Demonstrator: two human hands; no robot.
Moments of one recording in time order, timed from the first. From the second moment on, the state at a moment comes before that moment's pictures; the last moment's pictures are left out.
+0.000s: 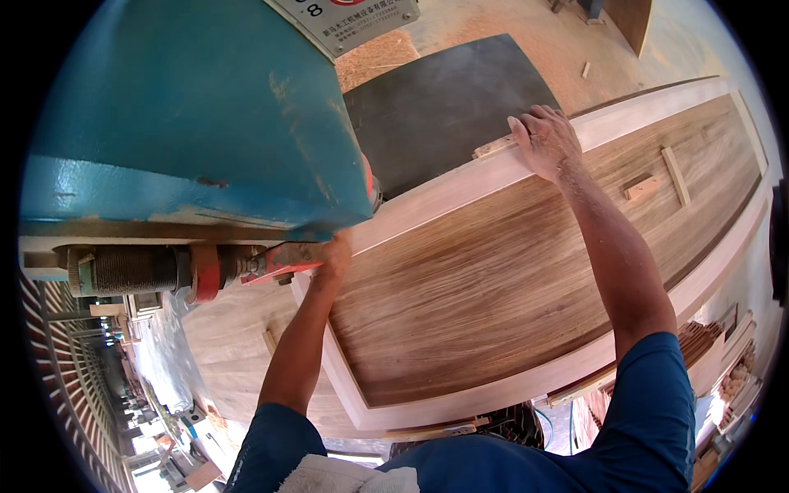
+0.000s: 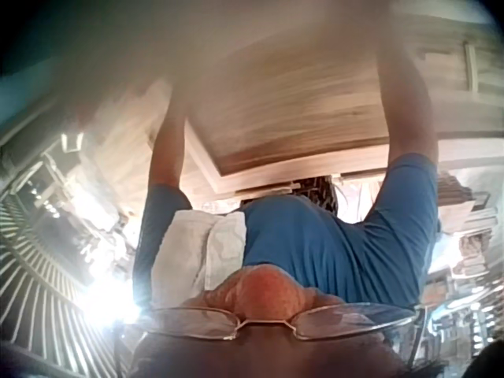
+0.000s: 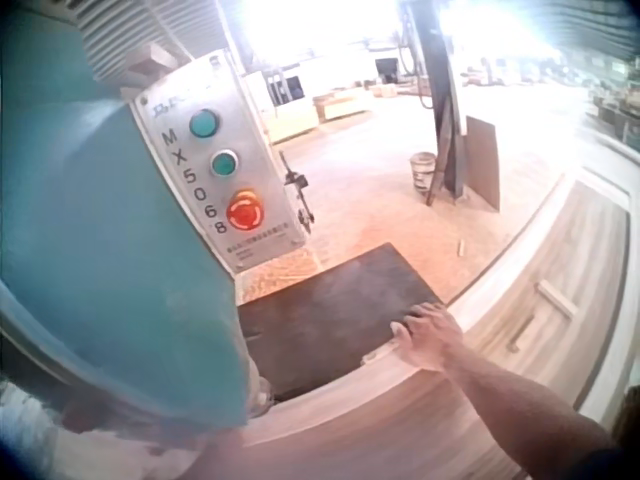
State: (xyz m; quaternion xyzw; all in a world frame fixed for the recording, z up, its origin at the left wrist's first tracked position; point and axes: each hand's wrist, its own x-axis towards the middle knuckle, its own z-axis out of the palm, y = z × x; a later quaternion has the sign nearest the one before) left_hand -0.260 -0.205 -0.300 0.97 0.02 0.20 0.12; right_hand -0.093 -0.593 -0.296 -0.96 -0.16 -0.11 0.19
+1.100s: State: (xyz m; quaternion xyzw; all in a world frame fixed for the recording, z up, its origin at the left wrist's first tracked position) left_hand -0.261 -0.180 -0.301 0.98 0.05 0.14 0.09; right_hand -0.090 -0.592 -0.292 -0.97 -0.16 -0.07 0.15
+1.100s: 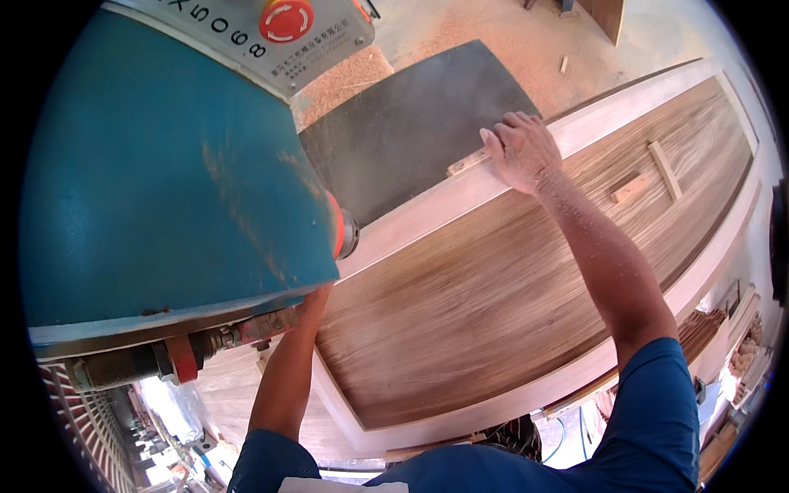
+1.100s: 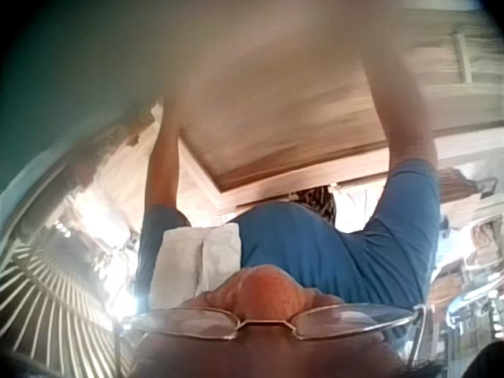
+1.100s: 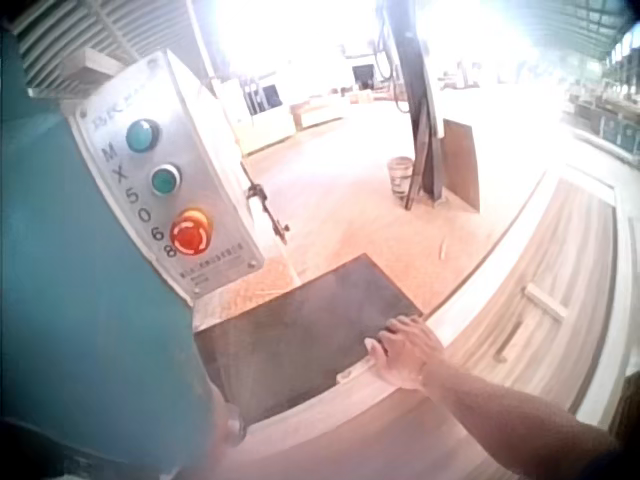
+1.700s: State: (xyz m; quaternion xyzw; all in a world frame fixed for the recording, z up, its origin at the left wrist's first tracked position) left_hand -0.263 -0.169 -0.292 0.98 0.04 0.15 0.08; right_hand -0.091 -0.593 -0.296 -0.96 -0.15 -0.13 0.18
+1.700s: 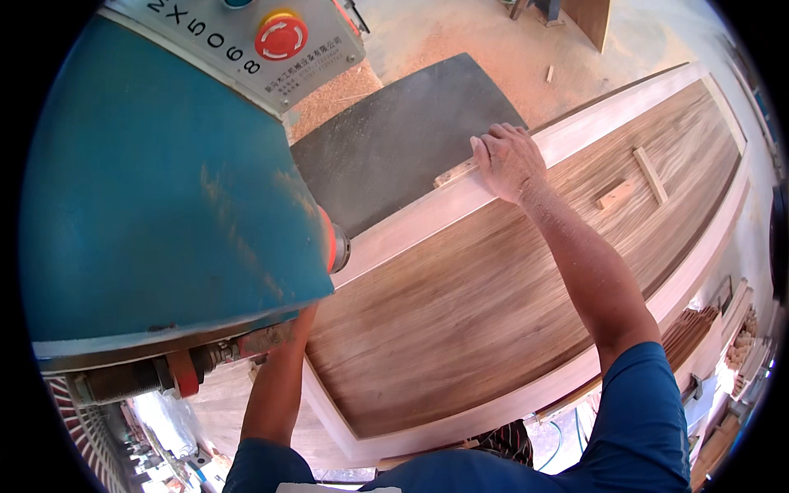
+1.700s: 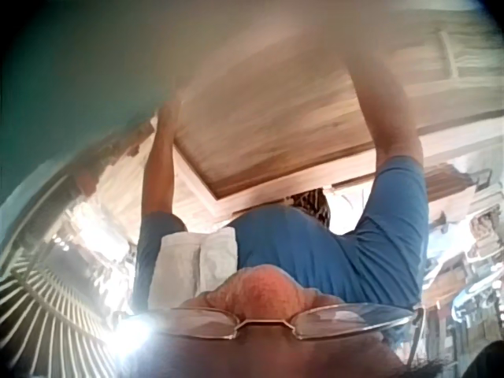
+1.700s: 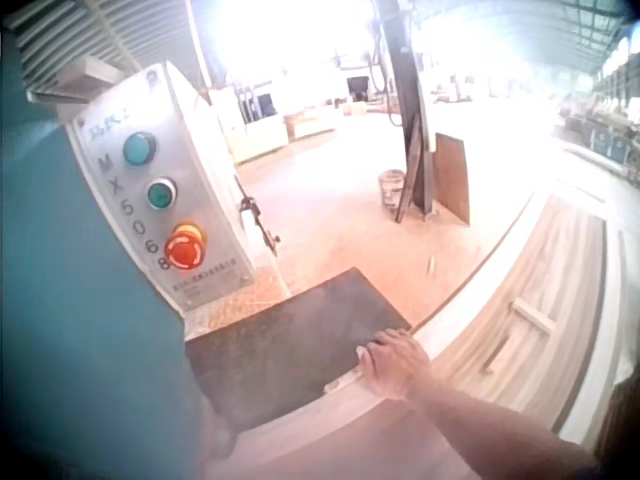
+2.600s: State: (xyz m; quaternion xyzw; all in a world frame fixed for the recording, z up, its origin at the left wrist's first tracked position) left_hand -0.242 -0.178 -0.304 0.98 0.05 0.14 0.08; right_hand -0.088 -0.588 -0.306 -0.96 -0.14 -0.15 0.20
